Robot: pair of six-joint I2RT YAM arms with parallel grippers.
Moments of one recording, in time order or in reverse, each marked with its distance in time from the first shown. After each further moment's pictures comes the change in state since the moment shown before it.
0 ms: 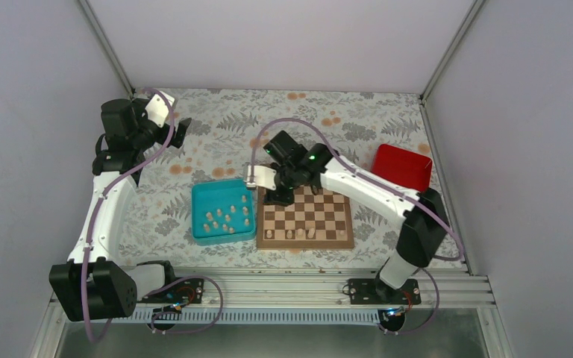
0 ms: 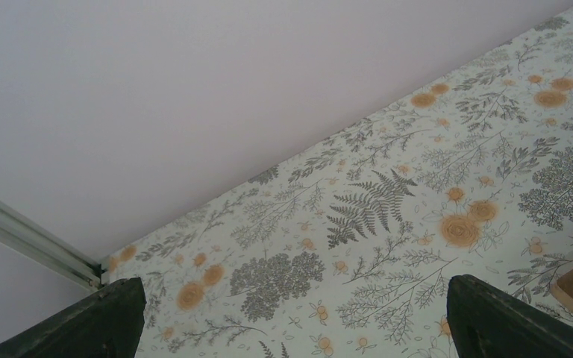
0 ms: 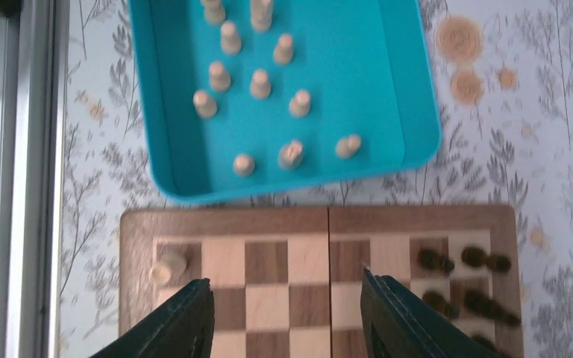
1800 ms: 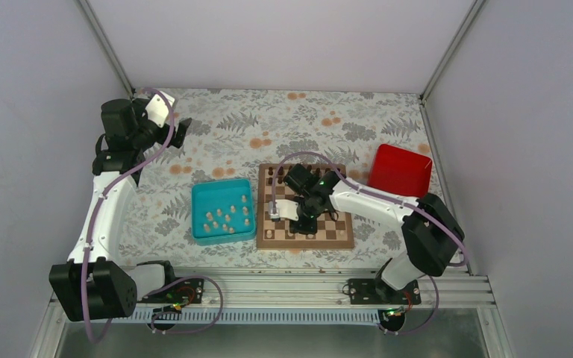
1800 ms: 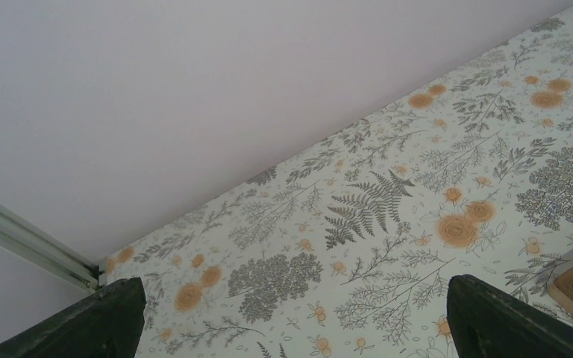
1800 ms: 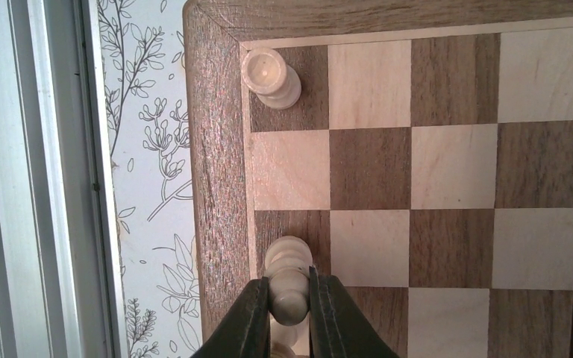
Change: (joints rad) left arm 0.000 0.000 0.000 0.000 0.006 0.000; right arm -0.022 -0.065 -0.389 0.066 -0.032 -0.008
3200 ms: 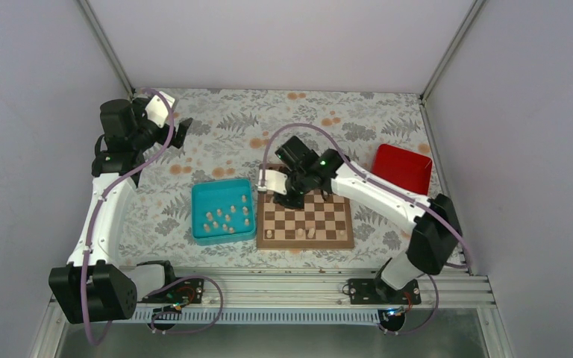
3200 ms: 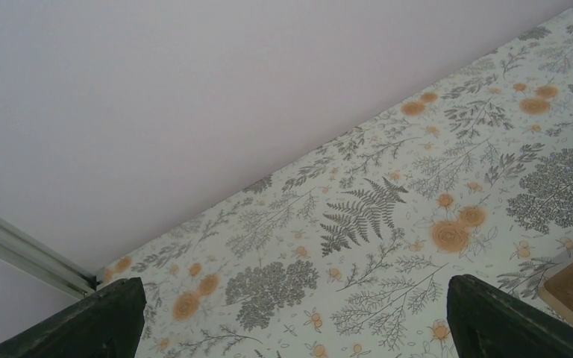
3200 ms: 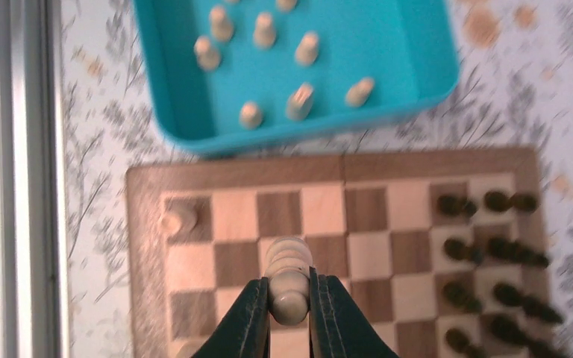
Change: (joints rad) left arm -0.002 -0.013 0.000 0.000 0.019 0.003; right arm 0.000 0.053 0.349 -0.045 0.045 0.016
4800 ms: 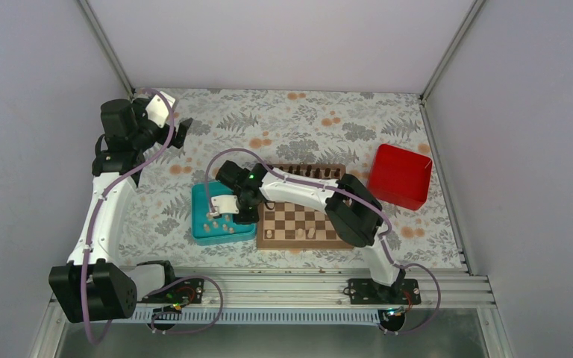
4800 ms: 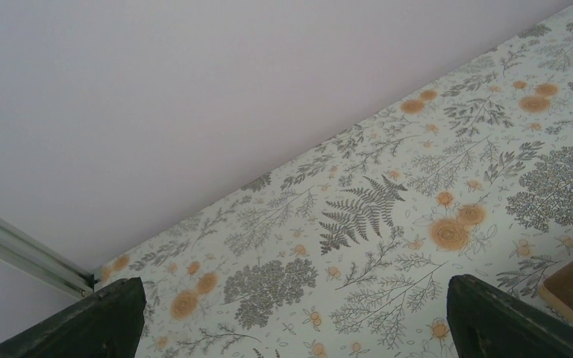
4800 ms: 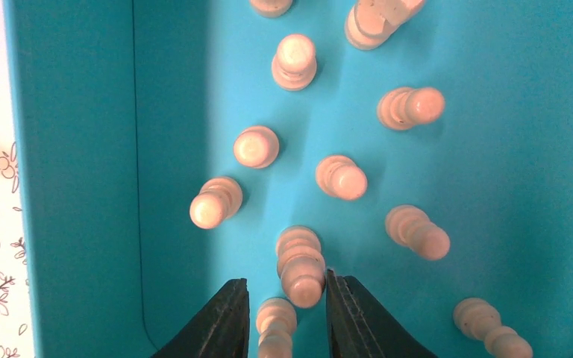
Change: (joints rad) left arm 0.000 0.005 0.000 0.000 0.000 0.000; right arm 0.204 0.516 0.297 0.031 0.064 -0.037
